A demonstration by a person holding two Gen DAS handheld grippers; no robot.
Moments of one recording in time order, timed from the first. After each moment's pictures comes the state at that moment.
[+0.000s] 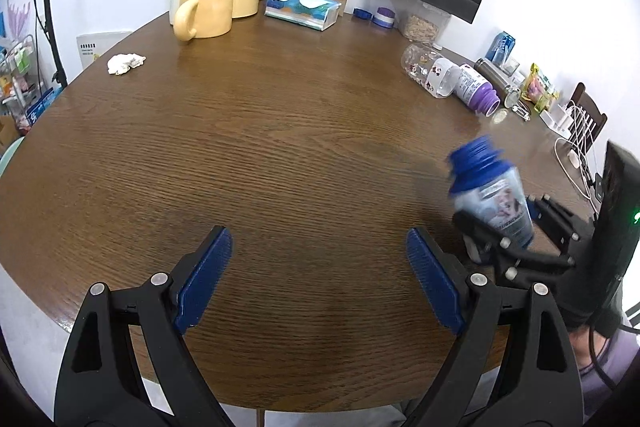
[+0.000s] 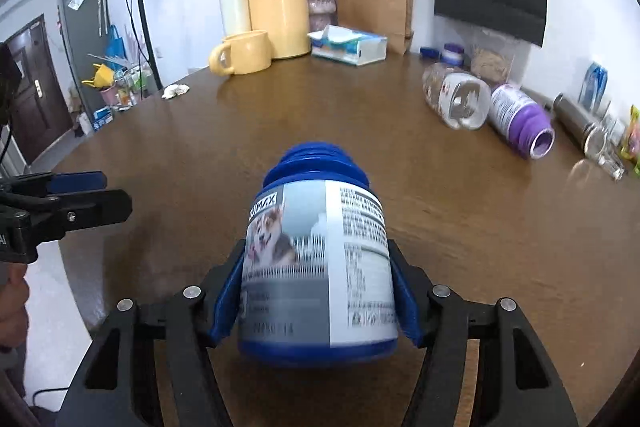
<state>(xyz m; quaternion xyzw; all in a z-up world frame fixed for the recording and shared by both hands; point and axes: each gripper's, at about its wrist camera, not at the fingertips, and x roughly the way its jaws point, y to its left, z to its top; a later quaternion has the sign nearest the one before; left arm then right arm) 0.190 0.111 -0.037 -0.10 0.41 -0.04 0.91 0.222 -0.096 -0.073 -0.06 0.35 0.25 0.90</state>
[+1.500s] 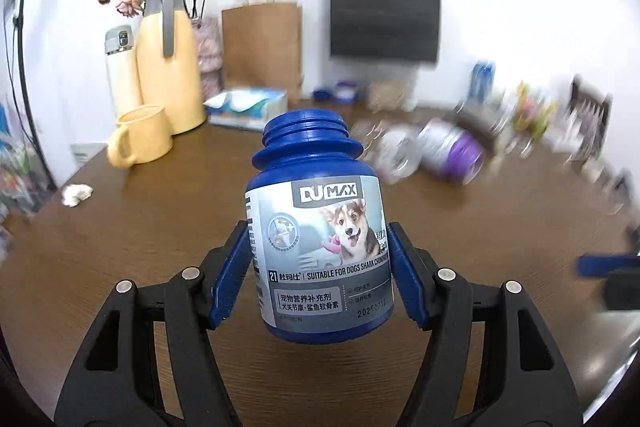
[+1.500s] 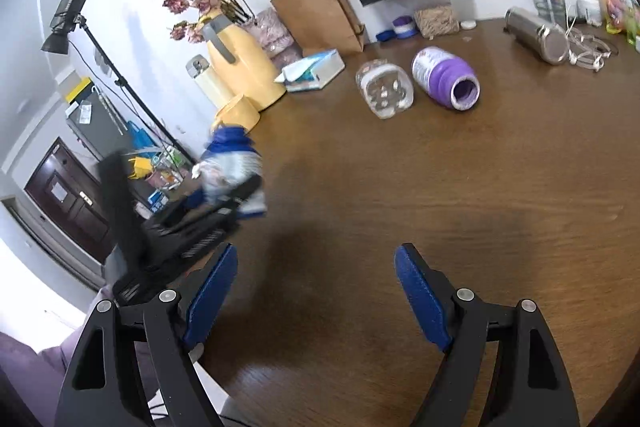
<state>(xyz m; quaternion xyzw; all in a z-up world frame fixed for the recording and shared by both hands) 0.261 0.002 -0.030 0.00 0.28 -0.02 0.96 0.231 -0.227 -0.032 0.16 0.38 0.29 0.86</state>
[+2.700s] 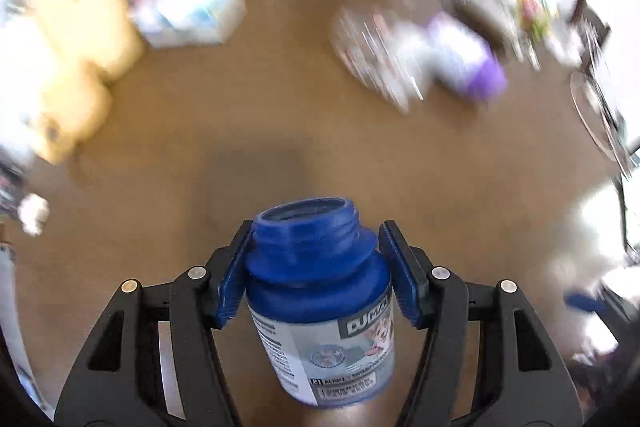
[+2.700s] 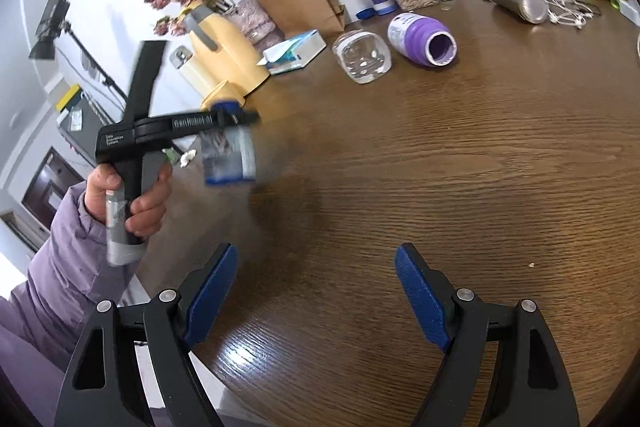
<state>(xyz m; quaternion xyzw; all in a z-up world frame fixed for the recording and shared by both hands) 0.358 0.005 -0.048 0.04 0.47 -0.07 0.88 0.219 -0.233 -0.058 0.17 0.40 0.27 0.86</state>
